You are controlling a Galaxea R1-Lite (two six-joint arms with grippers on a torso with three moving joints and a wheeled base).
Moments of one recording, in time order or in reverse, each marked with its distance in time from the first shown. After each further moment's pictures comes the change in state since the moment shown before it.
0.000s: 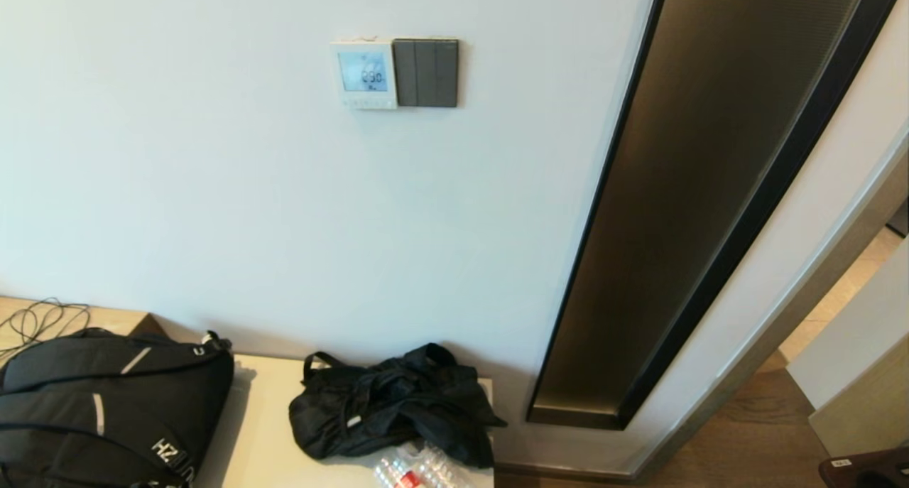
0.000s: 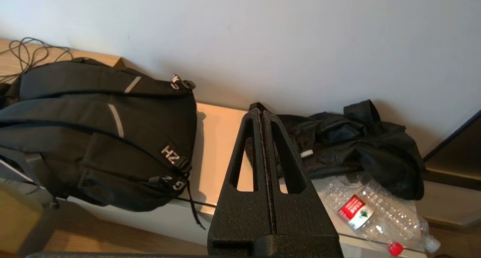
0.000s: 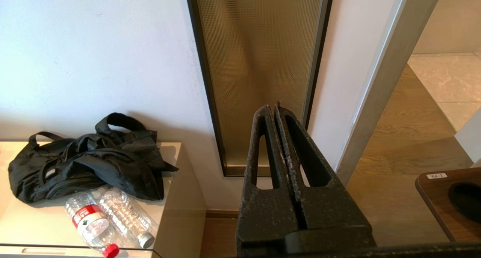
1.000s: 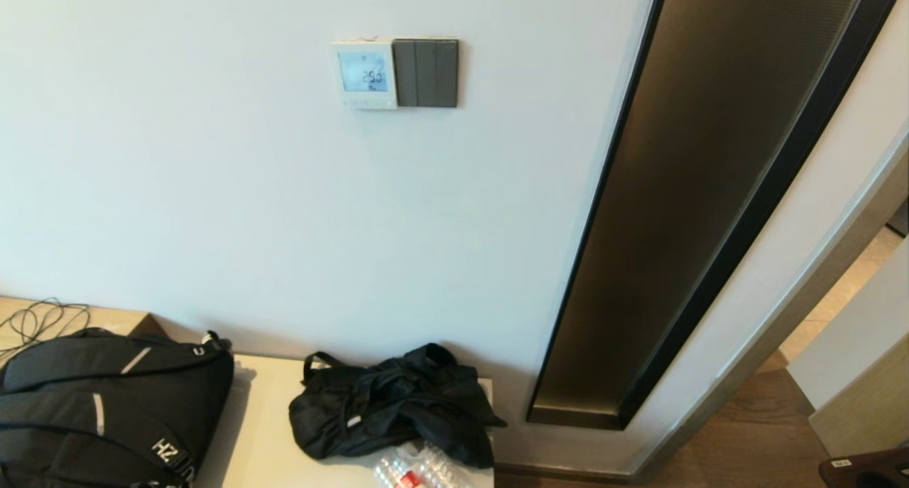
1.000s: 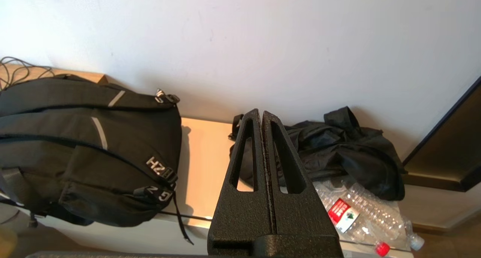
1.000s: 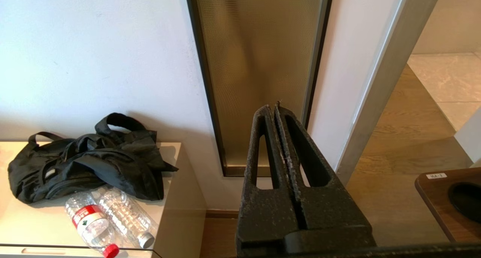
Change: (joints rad) left arm 0.086 -0.256 -0.023 0.185 -0.156 0.012; right arm 0.000 0.000 0.000 0.000 0.000 0.000
